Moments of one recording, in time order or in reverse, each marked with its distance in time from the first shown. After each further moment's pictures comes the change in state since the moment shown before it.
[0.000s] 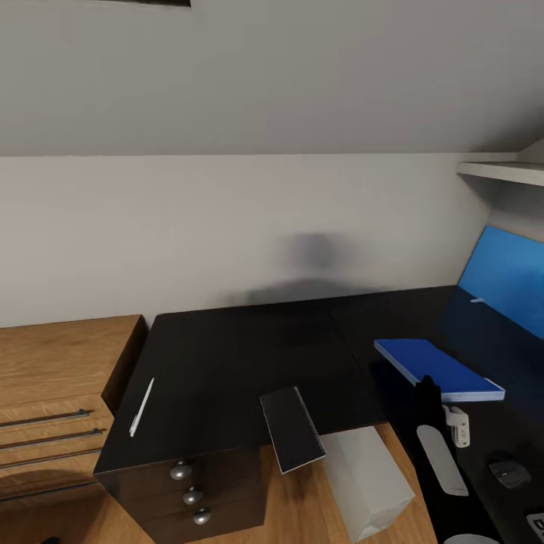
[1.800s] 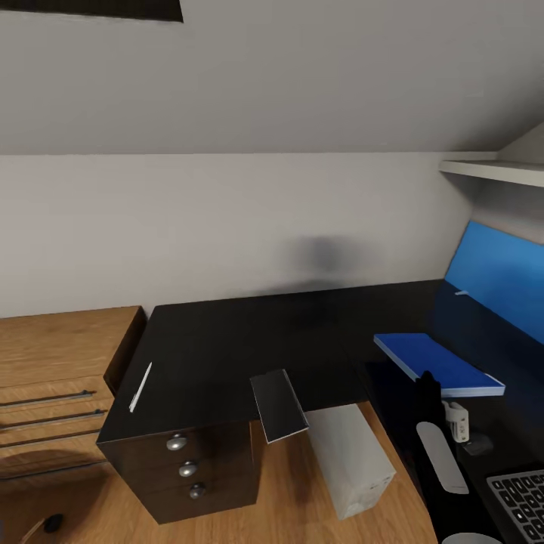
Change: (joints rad) left arm 0.000 0.001 0.000 0.001 0.001 -0.001 -0.002; right arm -0.002 0.002 0.007 -0.027 -0.007 0.001 0.002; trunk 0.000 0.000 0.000
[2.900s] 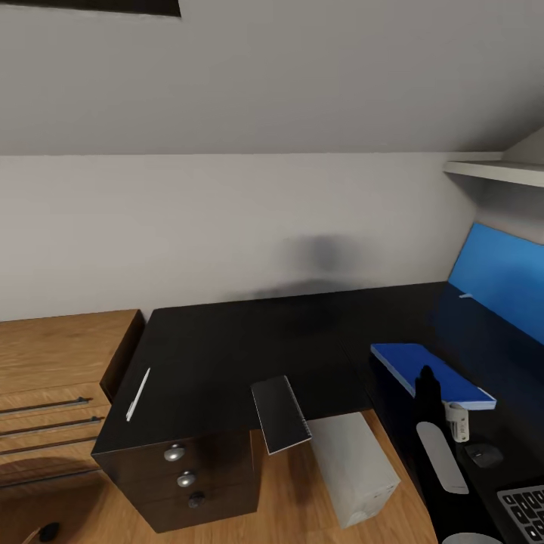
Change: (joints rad) left arm 0.000 0.000 0.000 0.000 0.000 0.000 0.000; right arm 0.000 -0.001 0.002 0.001 0.006 0.001 -0.001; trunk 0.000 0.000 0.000
